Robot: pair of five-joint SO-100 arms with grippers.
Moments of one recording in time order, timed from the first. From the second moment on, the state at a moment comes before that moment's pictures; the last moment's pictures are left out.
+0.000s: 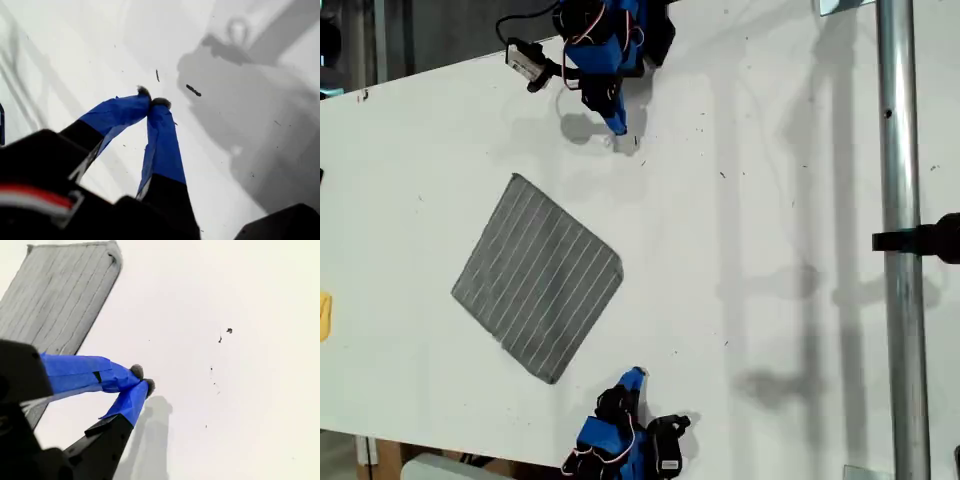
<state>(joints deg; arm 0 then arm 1) -3.3 199.0 178.1 75.7 -100.8 9.6 188.5 166.4 79.3 86.0</state>
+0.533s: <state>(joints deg) -5.2 198.4 168.0 79.0 -102.7 7.4 184.6 158.8 77.5 85.3</state>
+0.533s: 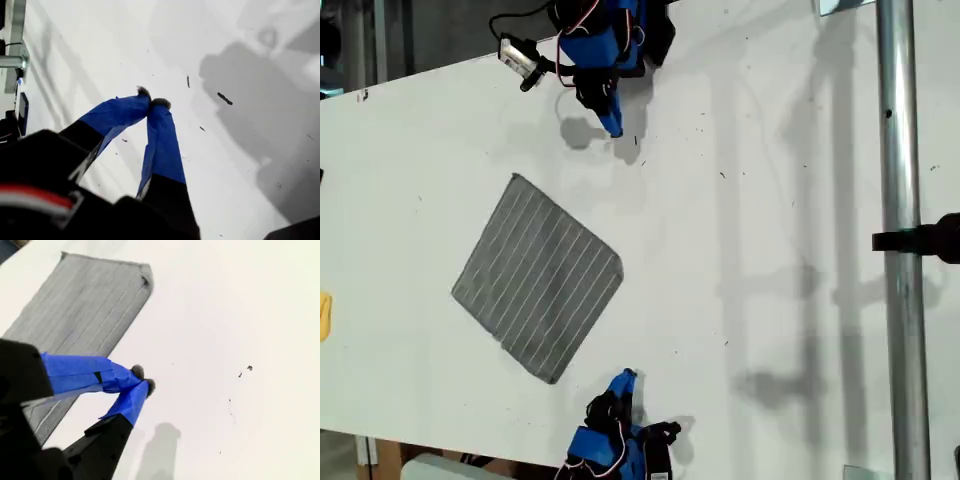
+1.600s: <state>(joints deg) -24.4 147.1 113.0 85.6 -77.1 12.8 128.1 107.6 71.7 65.0</state>
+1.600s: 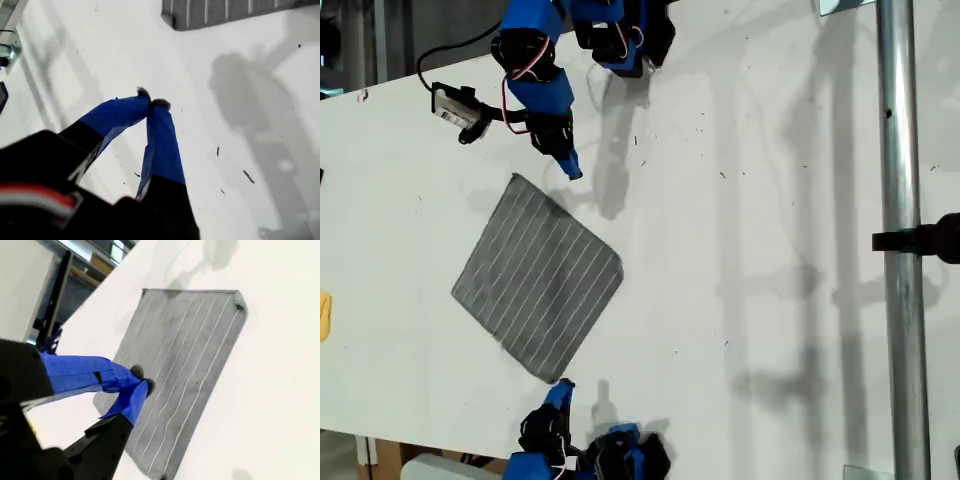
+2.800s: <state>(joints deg) -45.3 131.8 107.1 91.6 -65.2 8.8 67.9 53.7 72.0 41.9</state>
